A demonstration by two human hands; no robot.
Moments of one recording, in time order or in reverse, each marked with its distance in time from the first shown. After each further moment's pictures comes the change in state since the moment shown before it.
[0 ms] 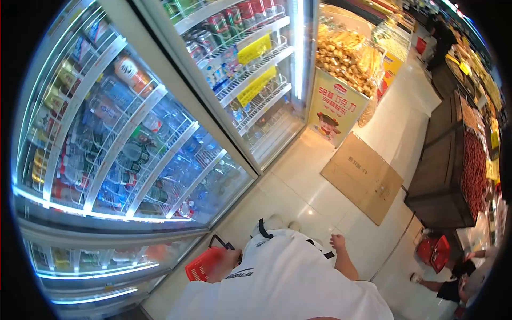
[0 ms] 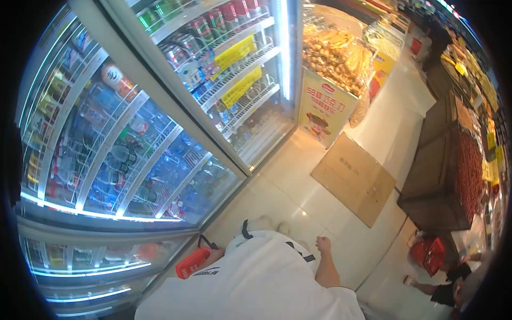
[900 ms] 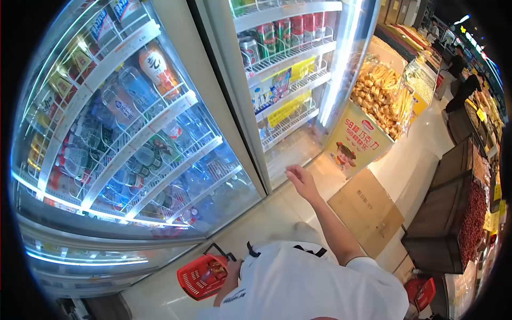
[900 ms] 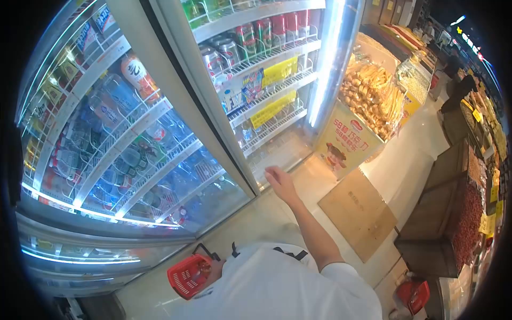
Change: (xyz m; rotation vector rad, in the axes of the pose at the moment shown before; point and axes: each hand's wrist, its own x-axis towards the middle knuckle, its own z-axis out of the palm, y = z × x) left_hand 0.027 0.040 0.005 -0.015 0.246 0.233; right_hand -0.120 -0.509 0.225 -0.008 -0.500 -1.246
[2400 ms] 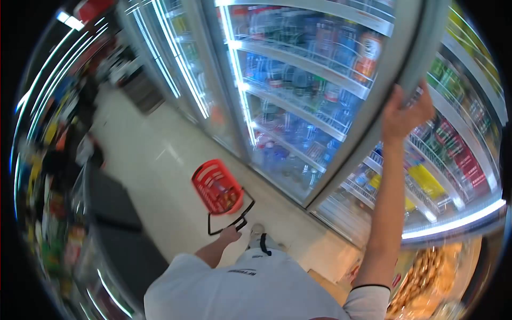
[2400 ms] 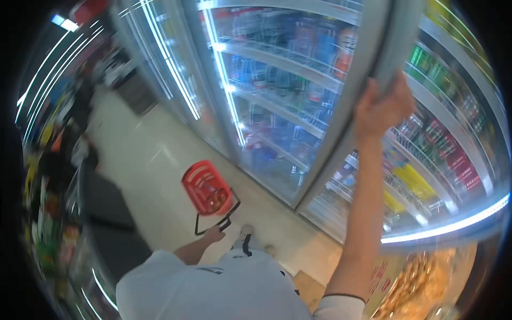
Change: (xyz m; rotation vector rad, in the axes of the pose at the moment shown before) left_hand -0.196 0.101 0.185 -0.102 0.210 -0.413; right_hand 0.218 -0.309 0.048 -0.031 0.465 -1.401
